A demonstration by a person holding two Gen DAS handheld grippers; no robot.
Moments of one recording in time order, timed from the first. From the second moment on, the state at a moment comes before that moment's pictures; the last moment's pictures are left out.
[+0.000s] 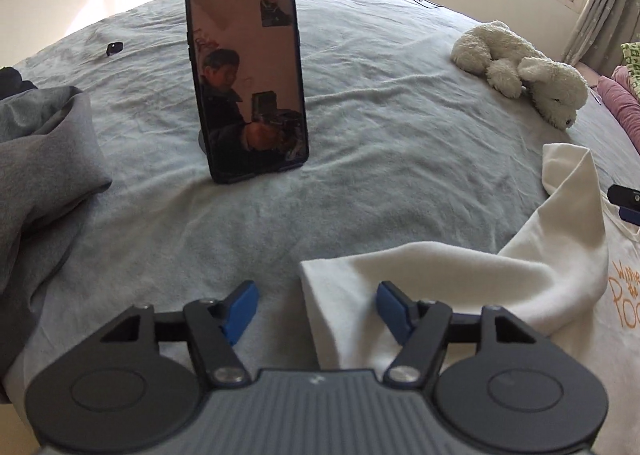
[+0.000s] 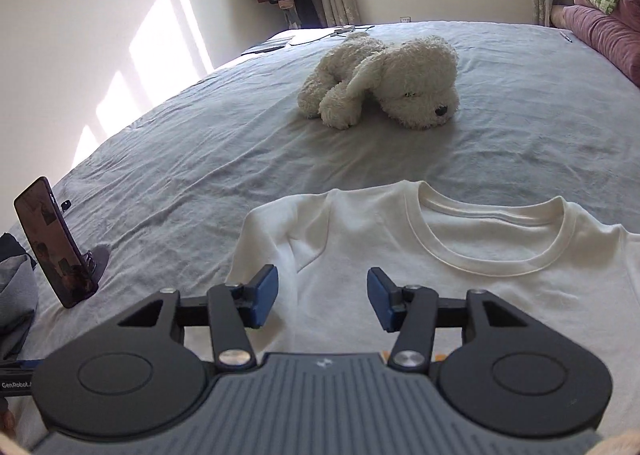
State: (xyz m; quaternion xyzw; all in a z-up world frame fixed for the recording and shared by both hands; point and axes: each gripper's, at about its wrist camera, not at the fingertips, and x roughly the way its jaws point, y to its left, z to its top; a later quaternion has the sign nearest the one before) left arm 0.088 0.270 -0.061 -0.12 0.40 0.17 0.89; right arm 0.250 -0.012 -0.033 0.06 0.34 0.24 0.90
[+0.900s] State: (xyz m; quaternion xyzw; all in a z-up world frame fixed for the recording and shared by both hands) left arm 0.148 0.264 0.080 -0.04 0.10 0.27 0.96; right arm 0.261 0.022 -0.079 0.20 0.31 0.34 0.87
